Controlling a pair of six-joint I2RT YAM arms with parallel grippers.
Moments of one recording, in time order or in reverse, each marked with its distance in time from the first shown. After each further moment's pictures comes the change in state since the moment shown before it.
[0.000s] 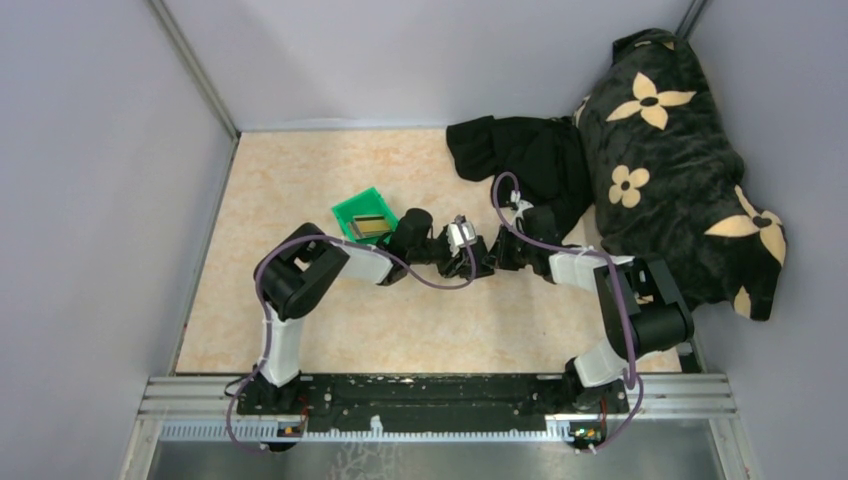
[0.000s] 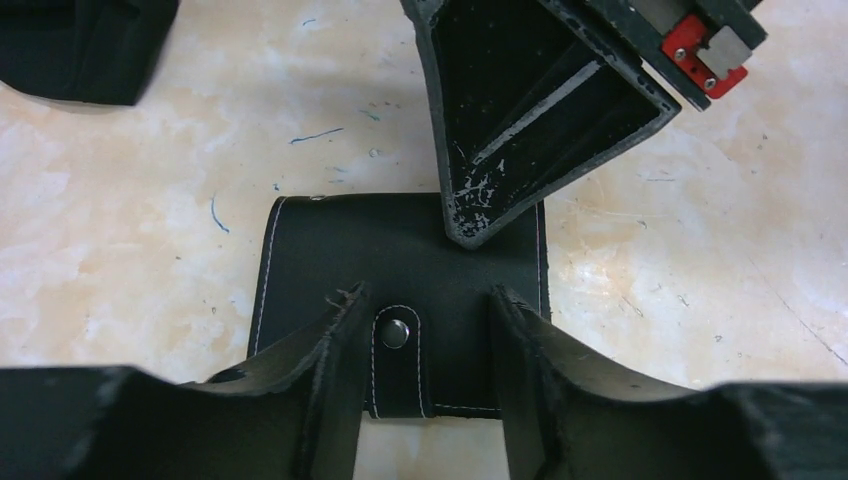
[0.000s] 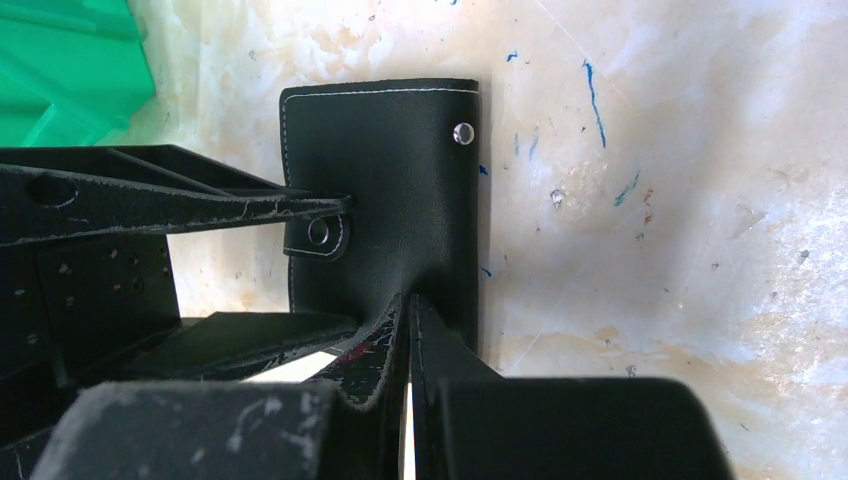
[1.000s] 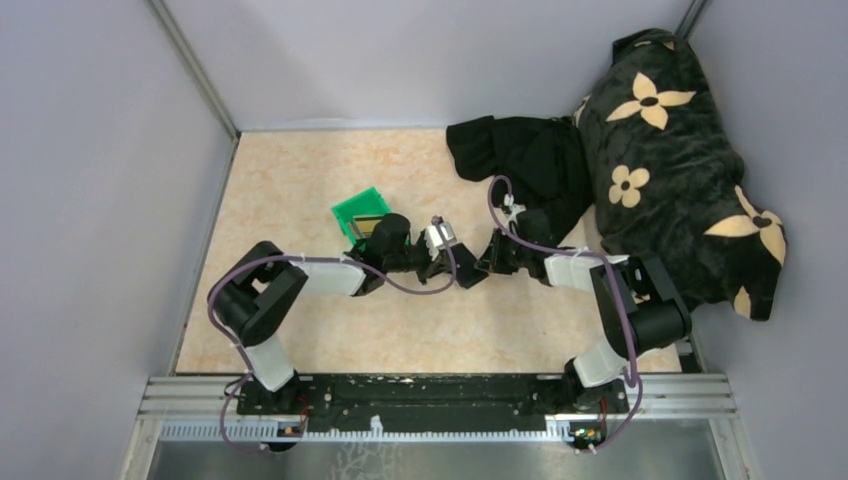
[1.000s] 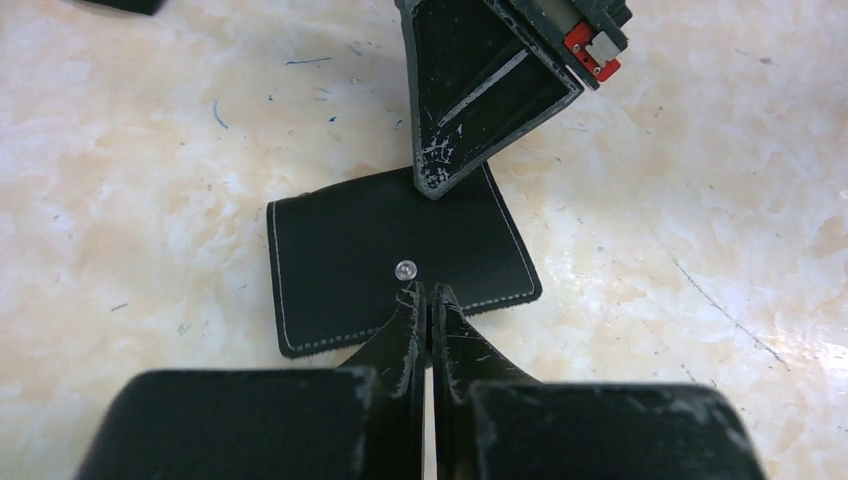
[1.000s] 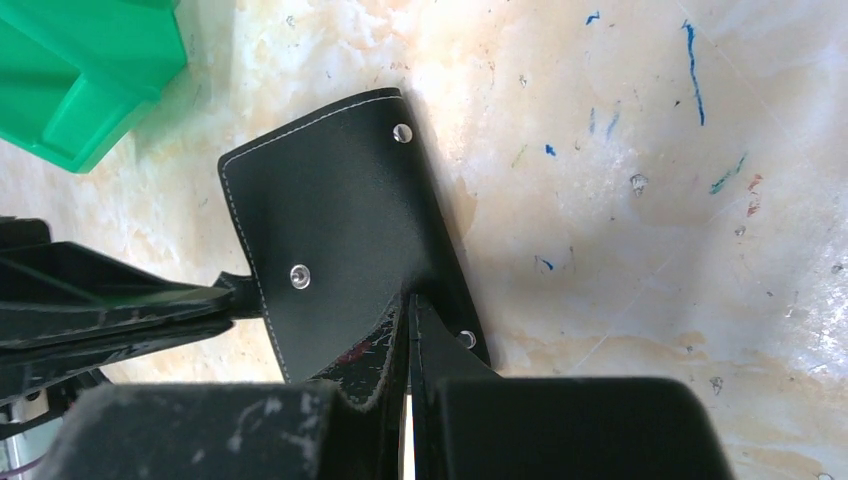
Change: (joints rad) left arm 0.023 -0.245 -0.180 -0.098 -0.008 -0.105; right arm 0.031 0.013 -0.011 0.021 -0.029 0.037
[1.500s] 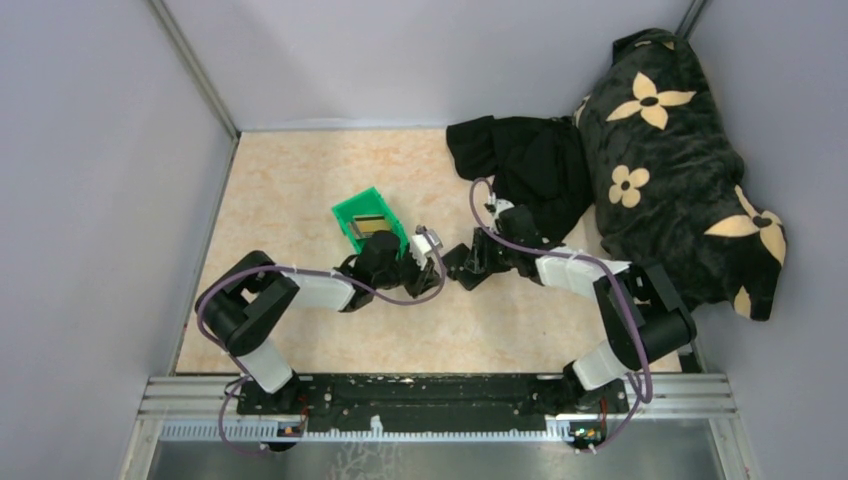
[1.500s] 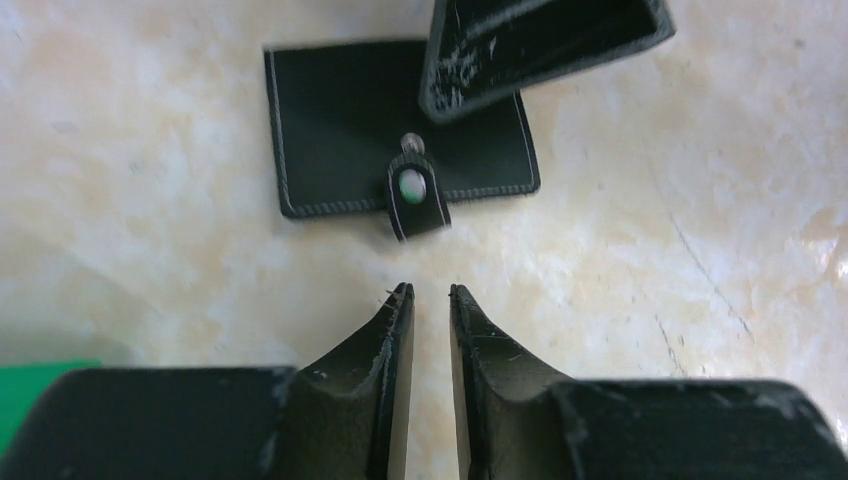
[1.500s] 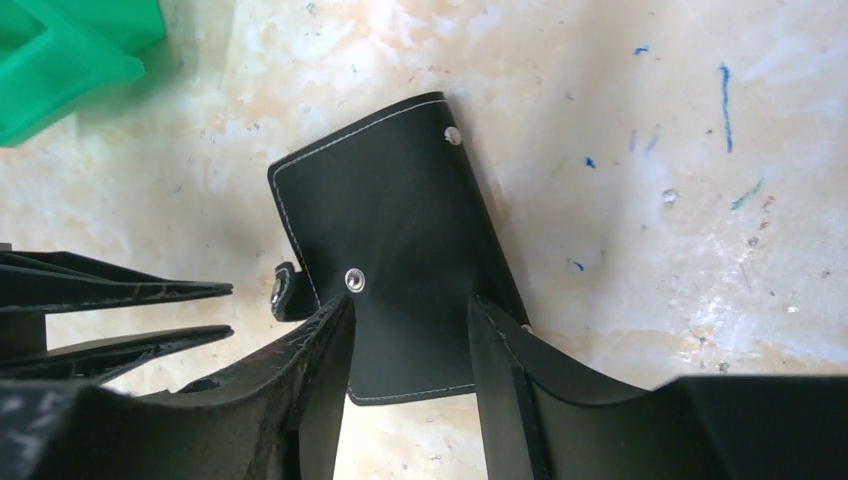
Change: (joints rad) left arm -0.009 -0.098 -0.153 0.045 -0.133 -0.173; right arm 0.101 -0.055 0.058 -0.118 0.142 -0.076
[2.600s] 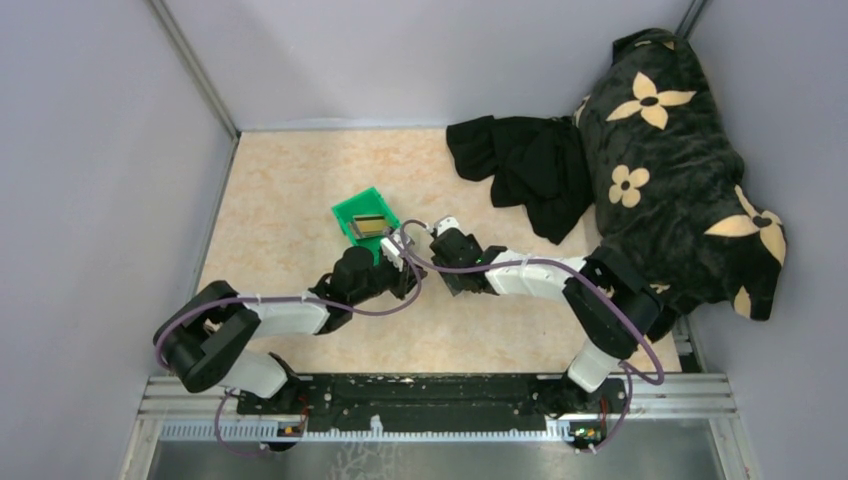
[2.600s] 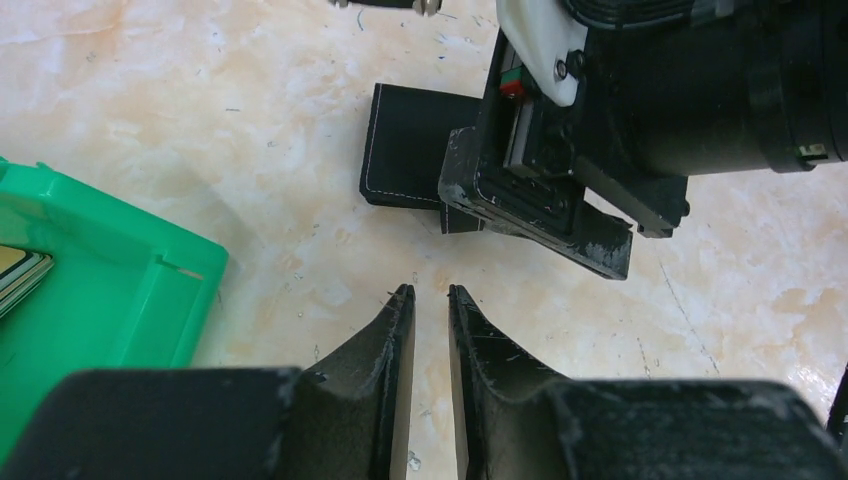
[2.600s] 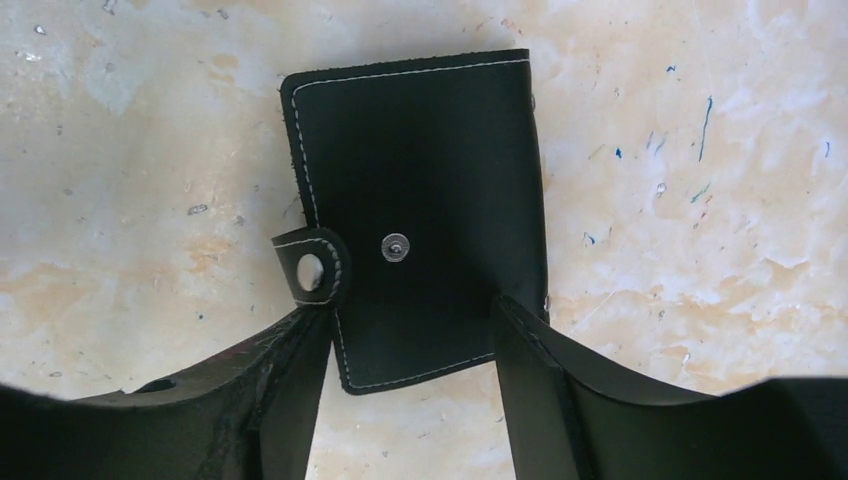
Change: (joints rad) left arm -0.019 -0.240 -0.227 0.148 -0.219 -0.155; right arm 0.418 0.126 0.205 -0.309 0.642 -0.223
